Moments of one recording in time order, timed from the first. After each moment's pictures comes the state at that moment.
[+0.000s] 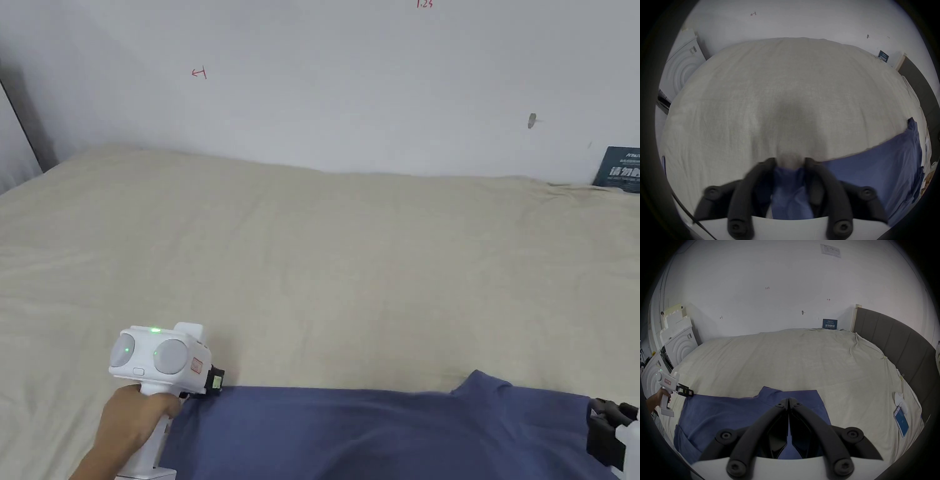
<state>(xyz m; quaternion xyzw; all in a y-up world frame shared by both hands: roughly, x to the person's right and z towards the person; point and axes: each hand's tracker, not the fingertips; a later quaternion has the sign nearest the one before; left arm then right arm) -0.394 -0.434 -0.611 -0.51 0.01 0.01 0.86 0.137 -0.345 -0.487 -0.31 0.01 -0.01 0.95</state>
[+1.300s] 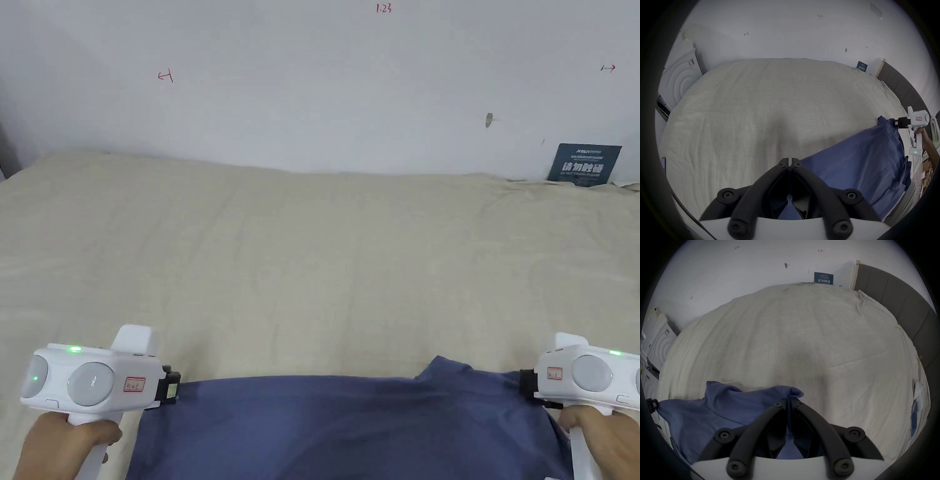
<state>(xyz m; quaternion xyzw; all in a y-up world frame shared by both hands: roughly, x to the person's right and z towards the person) -0.382 -0.374 -0.534 -0.45 -0.03 0.02 0.89 0.172 -0.412 -0.602 -0.47 -0.03 -0.04 0.88</state>
